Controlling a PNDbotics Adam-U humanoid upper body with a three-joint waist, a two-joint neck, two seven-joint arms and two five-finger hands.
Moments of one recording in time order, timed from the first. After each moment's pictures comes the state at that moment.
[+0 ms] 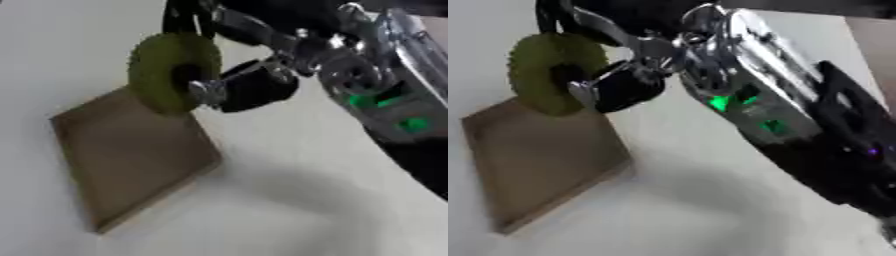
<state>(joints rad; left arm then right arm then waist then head) -0.22 0.45 0.42 -1.98 0.00 -0.46 0.46 -1.07 -0.46 0.61 -1.91 0.73 0.27 0.55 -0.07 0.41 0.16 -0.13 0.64</state>
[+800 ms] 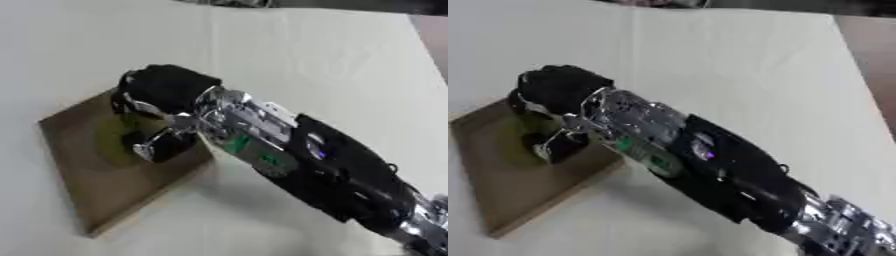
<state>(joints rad) -0.22 0.44 0.42 -1.98 0.01 -0.46 0.44 -1.03 -0.23 0.70 -1.53 0.88 0.15 0.46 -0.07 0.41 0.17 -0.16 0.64</state>
